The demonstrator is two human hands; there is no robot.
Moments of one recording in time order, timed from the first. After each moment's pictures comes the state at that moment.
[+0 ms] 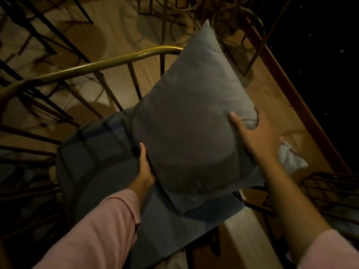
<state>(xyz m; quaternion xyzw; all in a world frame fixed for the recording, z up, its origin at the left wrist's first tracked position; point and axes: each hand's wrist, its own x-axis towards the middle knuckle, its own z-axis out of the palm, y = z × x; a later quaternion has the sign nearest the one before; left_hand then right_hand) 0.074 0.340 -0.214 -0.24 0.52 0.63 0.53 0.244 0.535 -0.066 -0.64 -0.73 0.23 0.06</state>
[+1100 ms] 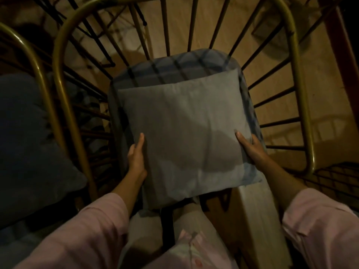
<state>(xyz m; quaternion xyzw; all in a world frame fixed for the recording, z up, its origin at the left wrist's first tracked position) 0.096 0.095 -0.206 -0.31 0.63 0.62 0.35 0.309 0.381 -0.178 -0.58 -0.58 0.57 -0.08</state>
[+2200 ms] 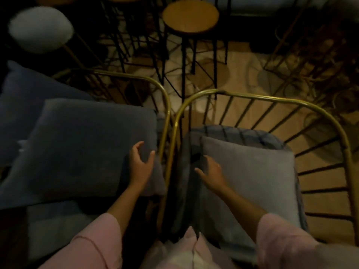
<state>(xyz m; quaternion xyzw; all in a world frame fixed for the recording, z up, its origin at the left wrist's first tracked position) -0.003 -0.069 -0.030 -0.09 0.85 0.51 0.04 0.082 0.161 -0.081 -0.22 -0.87 0.41 -0.17</state>
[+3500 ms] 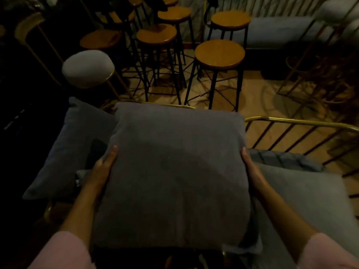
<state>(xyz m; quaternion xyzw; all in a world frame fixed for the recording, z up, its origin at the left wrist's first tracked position) -0.141 -0.362 0.079 -0.16 0.74 0.63 0.15 -0.031 0.033 0.008 -0.36 -0.56 0.75 -0.06</state>
